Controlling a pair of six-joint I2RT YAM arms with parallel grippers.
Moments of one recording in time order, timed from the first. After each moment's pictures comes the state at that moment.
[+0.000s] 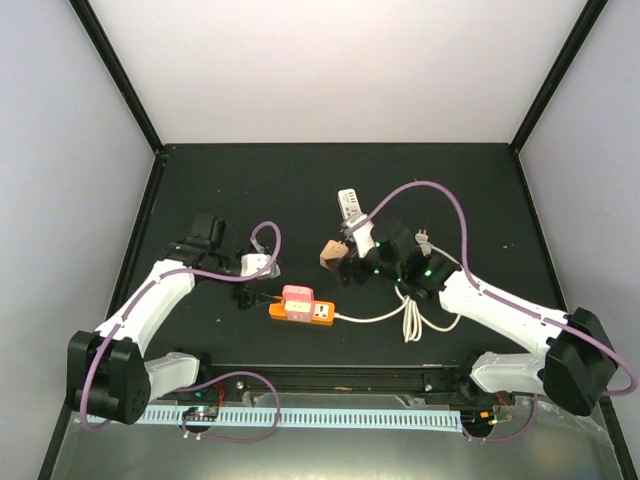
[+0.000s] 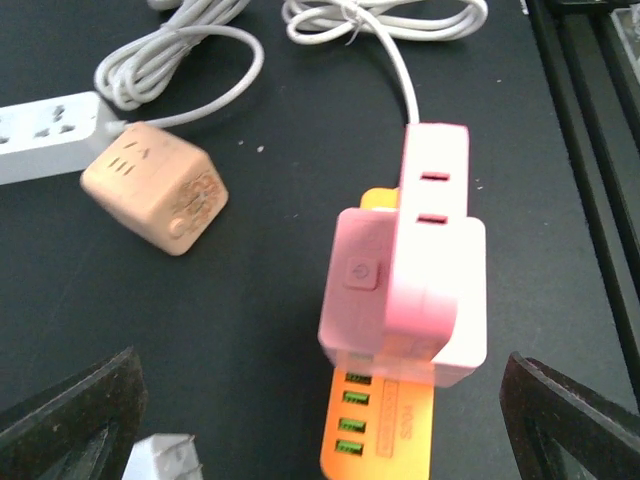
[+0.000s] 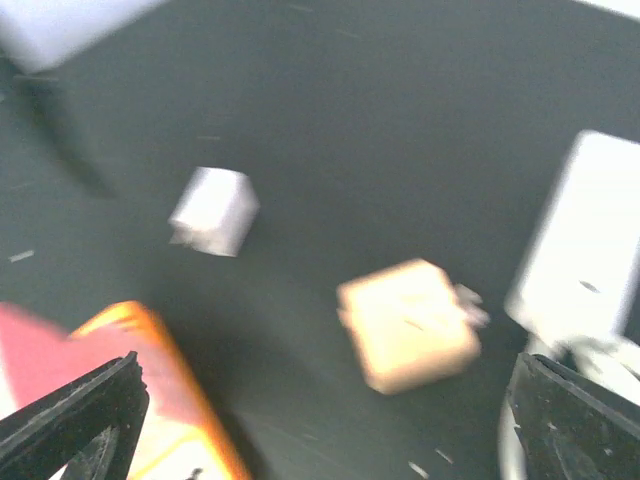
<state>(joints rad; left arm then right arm) -0.20 1.16 0.74 -0.74 0.87 1.16 0.86 1.23 0.82 -0.14 -0.08 0.04</state>
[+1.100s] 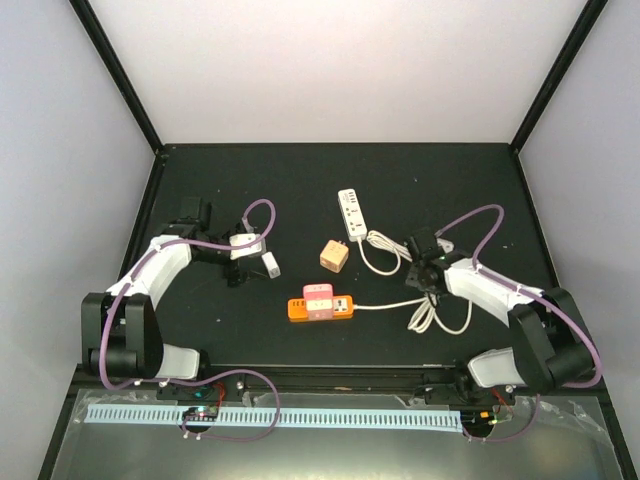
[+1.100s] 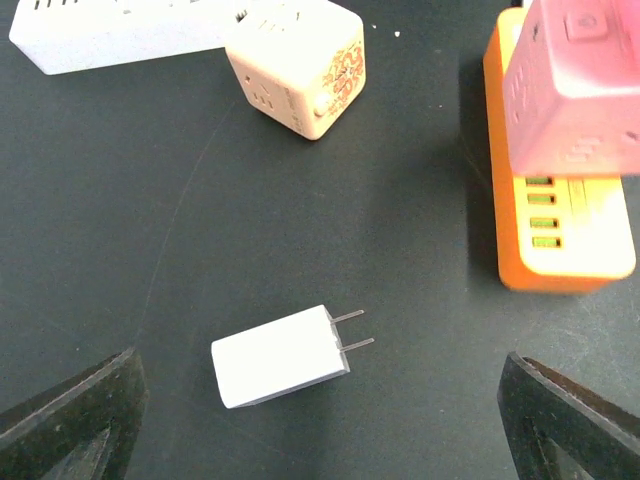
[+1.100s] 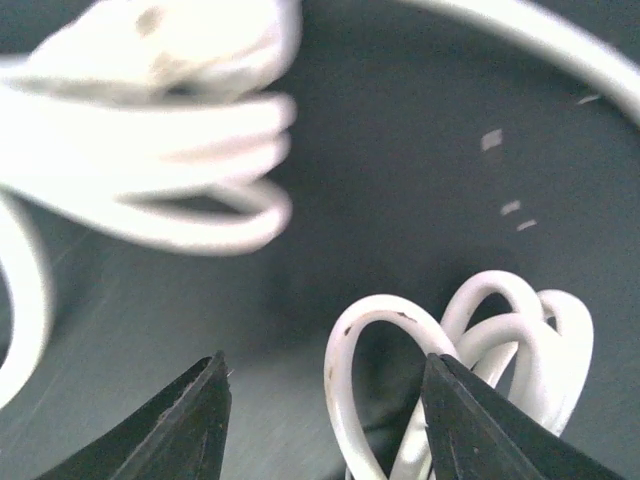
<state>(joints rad) -0.02 1.38 0.87 -0.71 0.77 1.28 0.48 1.37 0.68 -0.57 0.28 0.76</state>
